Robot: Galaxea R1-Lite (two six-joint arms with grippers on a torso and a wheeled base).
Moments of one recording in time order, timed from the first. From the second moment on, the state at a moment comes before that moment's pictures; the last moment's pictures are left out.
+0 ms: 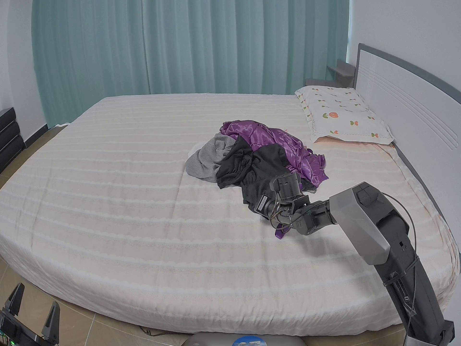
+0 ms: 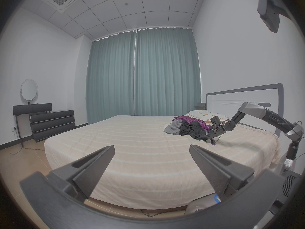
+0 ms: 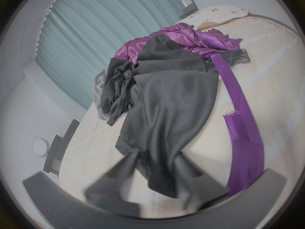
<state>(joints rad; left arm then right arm) 0.00 0.02 -0.02 0.00 0.00 0.01 0.45 2.79 -1.91 -0.31 -0.06 0.75</state>
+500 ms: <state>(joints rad) 0.00 0.02 -0.02 0.00 0.00 0.01 0.45 2.68 -1.67 -0.41 -0.05 0.84</state>
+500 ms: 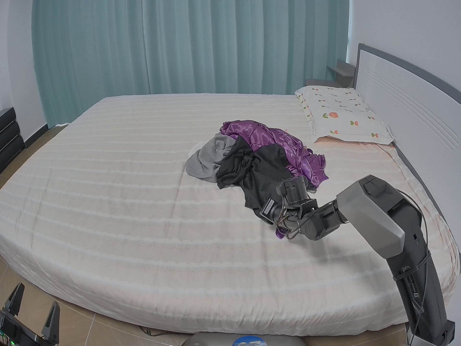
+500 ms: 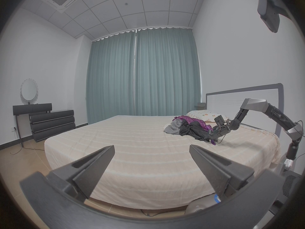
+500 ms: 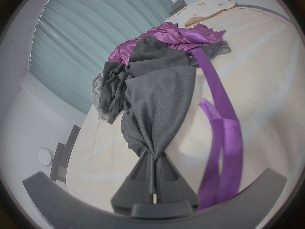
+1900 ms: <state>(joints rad) 0.00 0.02 -0.02 0.00 -0.01 0.05 0.60 1.66 -0.42 -1.09 0.01 0.80</state>
